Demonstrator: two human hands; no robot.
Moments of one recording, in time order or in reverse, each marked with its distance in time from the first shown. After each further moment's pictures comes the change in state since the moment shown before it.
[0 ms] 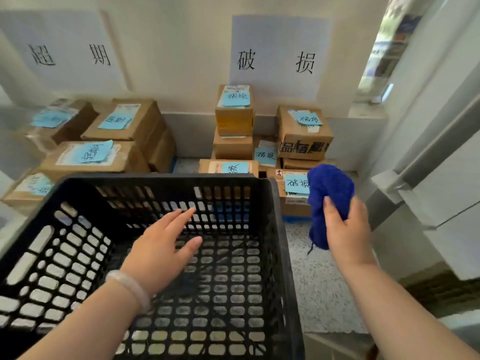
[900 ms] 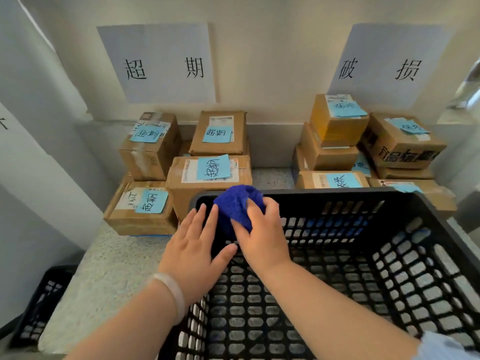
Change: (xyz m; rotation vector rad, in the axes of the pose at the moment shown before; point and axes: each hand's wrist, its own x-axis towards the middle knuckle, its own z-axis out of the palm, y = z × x) left_hand 0.028 -0.240 -0.099 0.123 0.063 0.121; right_hand -0.138 -0.165 0.362 -0.238 -0.289 -0.359
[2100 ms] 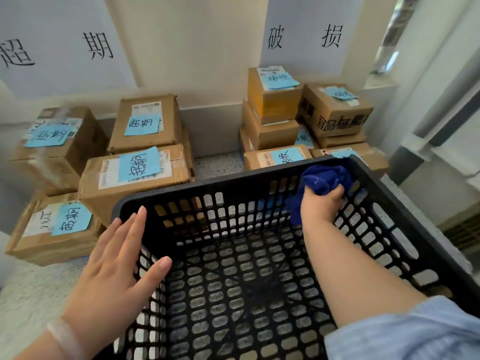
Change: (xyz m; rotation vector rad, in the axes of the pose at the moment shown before) left_hand -0.005 0.006 -0.012 -0.115 -0.067 0.069; right_hand 0.024 0.155 -0.100 0.278 0.675 0.958
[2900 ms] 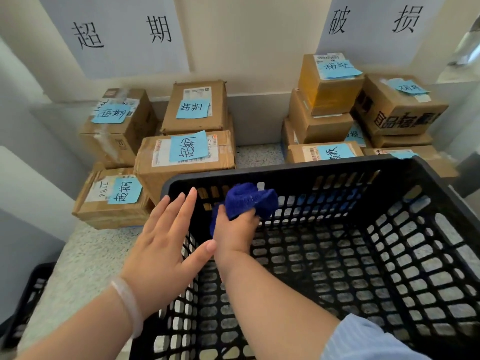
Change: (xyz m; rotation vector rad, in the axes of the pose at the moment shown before) left_hand 0.002 -0.015 0.010 0.078 0.057 0.035; right_hand -0.205 0.002 0.101 0.044 -0.545 -0.004
